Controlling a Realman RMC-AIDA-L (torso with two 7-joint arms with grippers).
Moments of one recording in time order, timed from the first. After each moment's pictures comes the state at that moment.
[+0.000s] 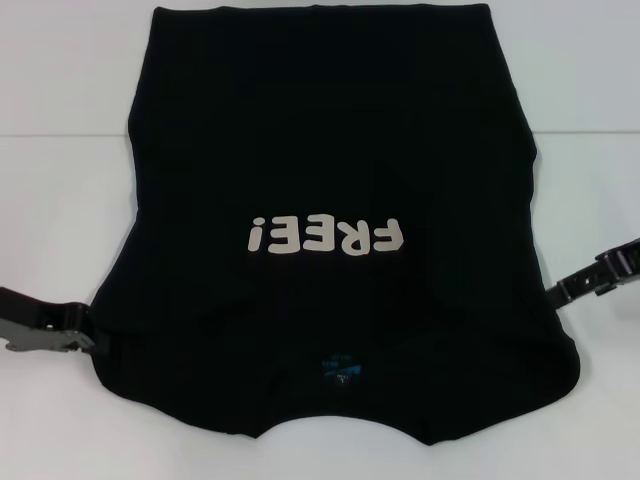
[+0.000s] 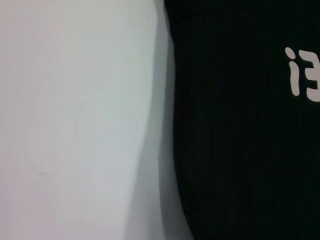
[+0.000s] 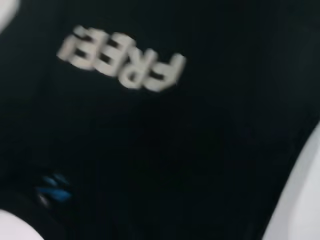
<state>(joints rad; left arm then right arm) -0.67 -1.93 0.62 0.70 2.67 1.48 -2.52 0.84 1.93 -0.76 -0.82 -2.70 -1.62 2.43</state>
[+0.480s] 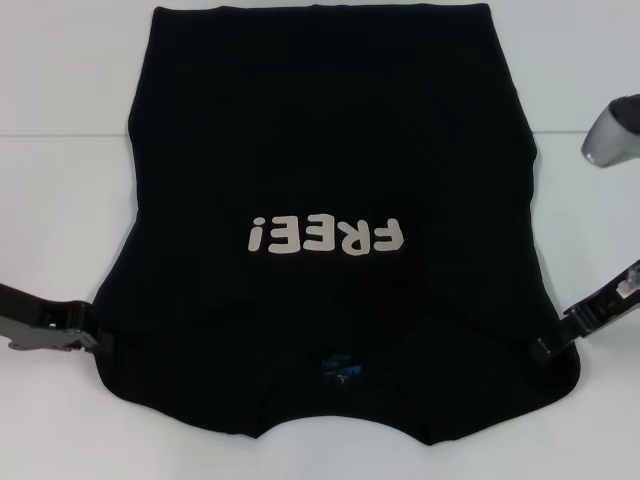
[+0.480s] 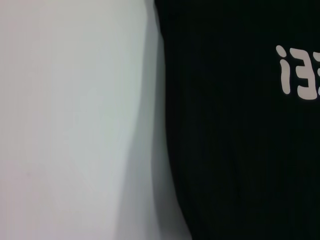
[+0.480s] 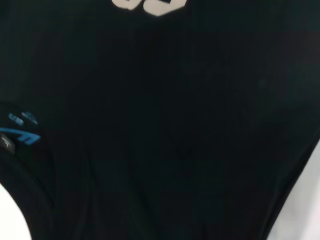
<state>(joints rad) -0.68 -1.93 0.61 0.70 2.66 1.50 -2.51 0.87 2.03 -0.87 -0.79 -2.85 -1.54 2.44</state>
